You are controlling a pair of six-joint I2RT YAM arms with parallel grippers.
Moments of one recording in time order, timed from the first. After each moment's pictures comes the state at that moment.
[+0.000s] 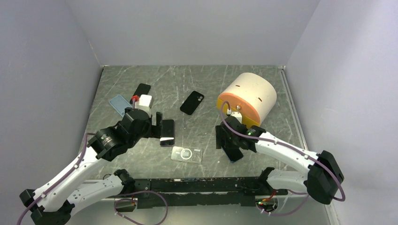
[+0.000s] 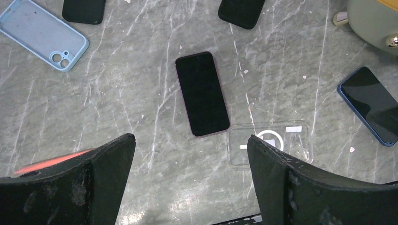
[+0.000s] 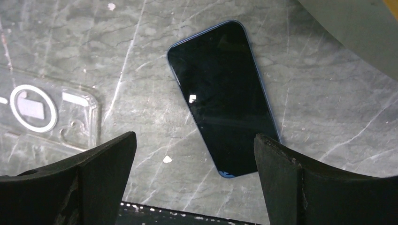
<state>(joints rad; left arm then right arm) -0.77 0.82 0.99 -0.84 -0.44 -0.41 0.79 1.13 0.71 -0.63 0.24 0.67</state>
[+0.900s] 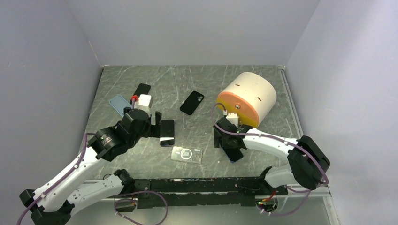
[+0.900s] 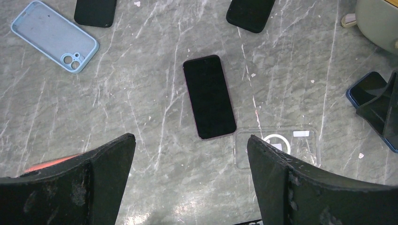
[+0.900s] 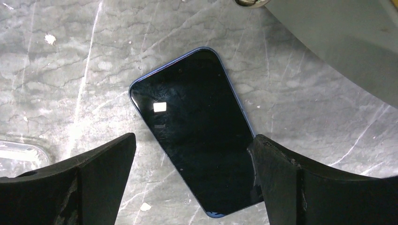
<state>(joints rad) -0.77 0.81 0.99 -0.84 -0.48 -0.40 0.79 1.35 0.69 -0.52 0.37 0.71</state>
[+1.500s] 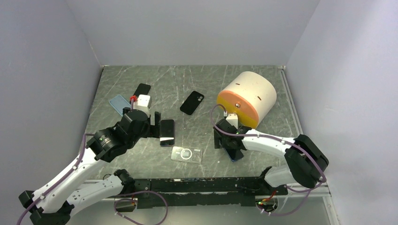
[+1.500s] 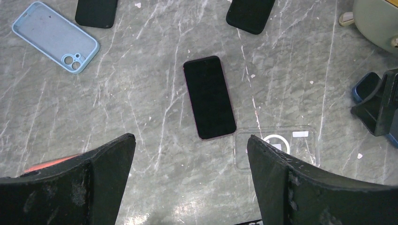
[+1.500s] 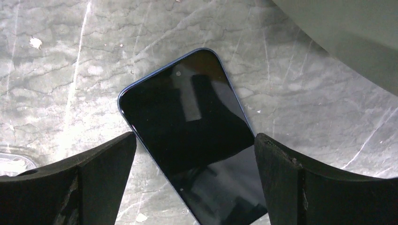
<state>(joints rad) -0.77 0.80 0.99 -0.84 -0.48 -0.40 0.80 1.38 0.66 -0.47 0.39 0.72</state>
